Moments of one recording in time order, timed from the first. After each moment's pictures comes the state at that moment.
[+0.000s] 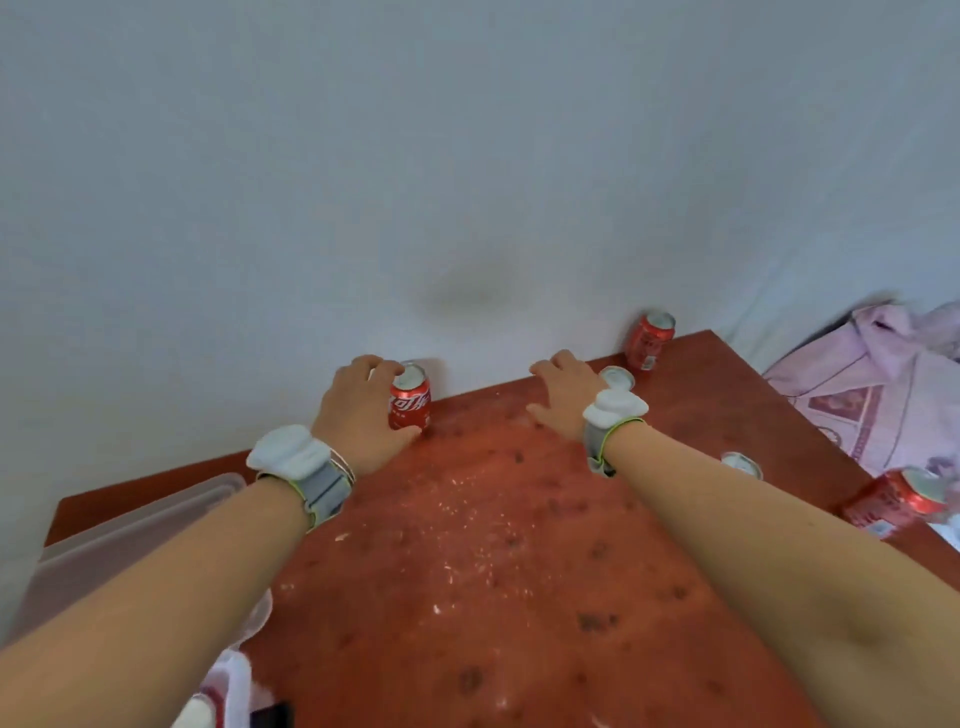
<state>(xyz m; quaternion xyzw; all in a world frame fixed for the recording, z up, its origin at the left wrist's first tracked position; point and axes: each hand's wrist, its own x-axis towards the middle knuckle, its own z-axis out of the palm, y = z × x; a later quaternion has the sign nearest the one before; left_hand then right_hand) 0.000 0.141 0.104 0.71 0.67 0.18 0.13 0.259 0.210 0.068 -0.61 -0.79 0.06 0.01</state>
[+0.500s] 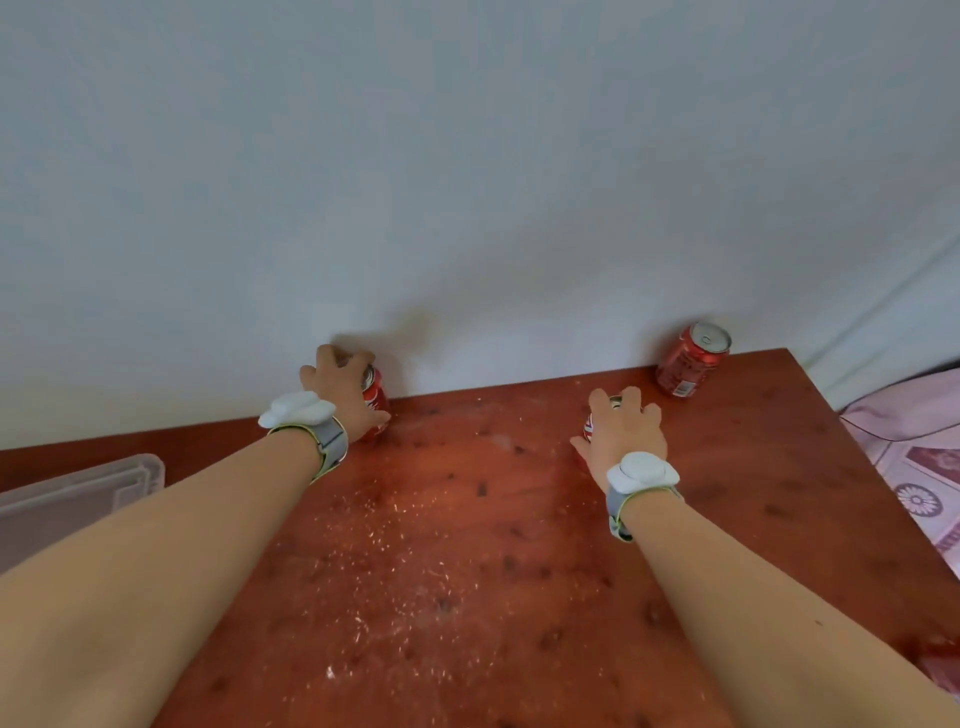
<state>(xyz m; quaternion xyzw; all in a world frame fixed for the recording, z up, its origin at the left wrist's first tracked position) 0.057 0.289 -0.006 0.56 0.81 0.11 0.12 0.369 0.312 -0.037 -0.71 -0.70 0.03 -0.02</state>
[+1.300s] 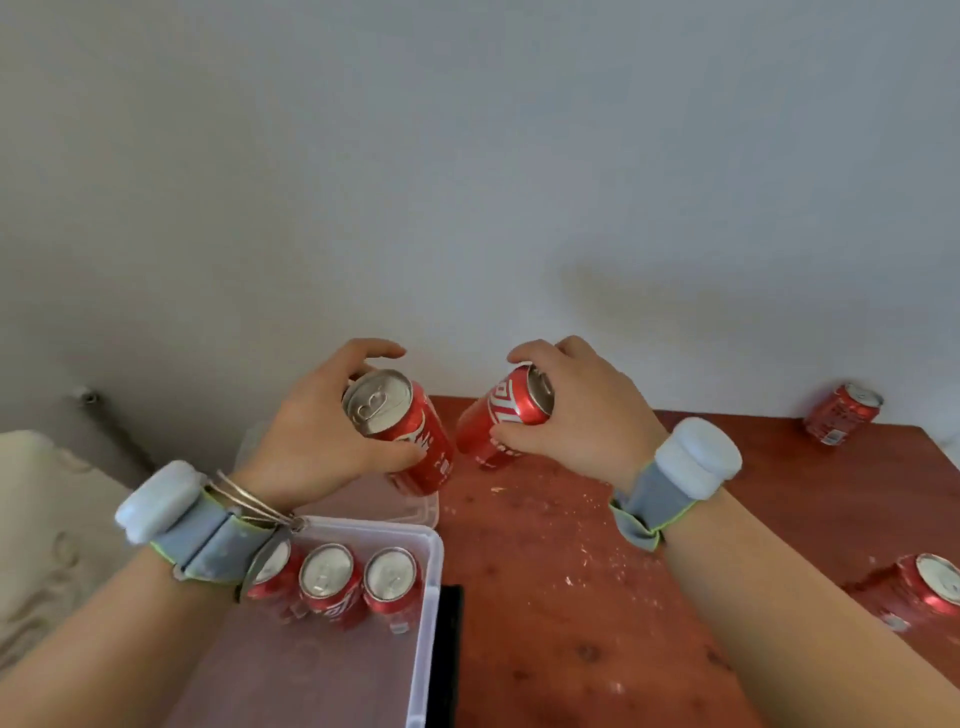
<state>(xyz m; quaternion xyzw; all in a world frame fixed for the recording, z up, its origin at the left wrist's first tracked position) -0.130 -0.050 0.184 0.56 0.68 0.41 0.24 0.078 0.058 0.193 -0.43 -0.88 0.17 0.12</state>
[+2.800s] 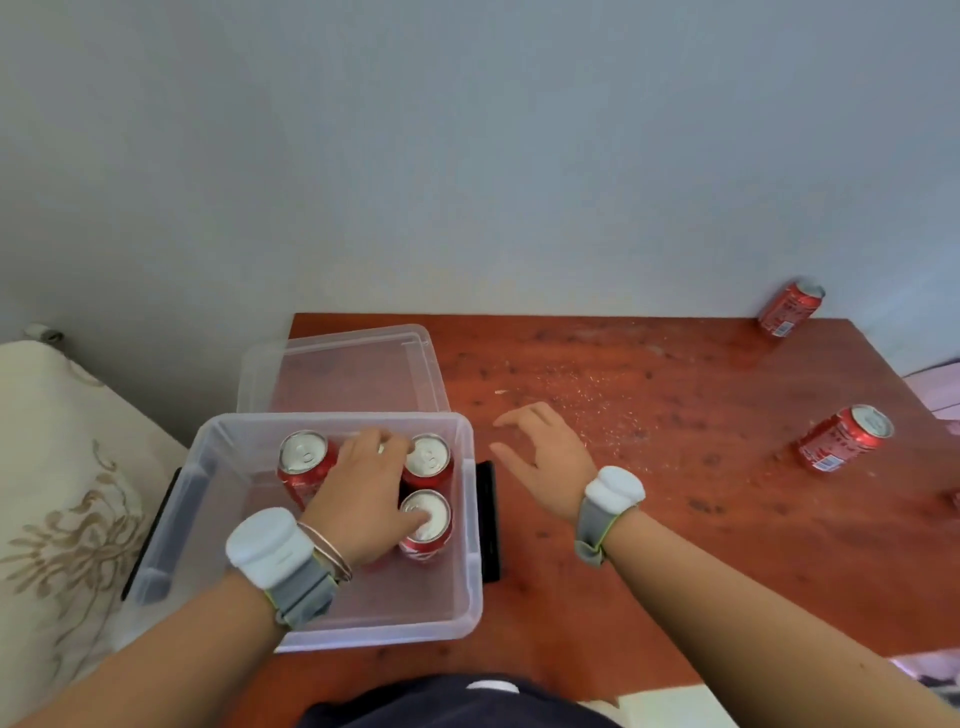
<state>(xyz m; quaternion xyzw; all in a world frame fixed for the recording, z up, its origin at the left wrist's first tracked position) -0.131 -0.148 0.055 0.64 0.73 0.11 0.21 0.071 -0.049 0.028 -0.45 -0.84 0.25 0.18</state>
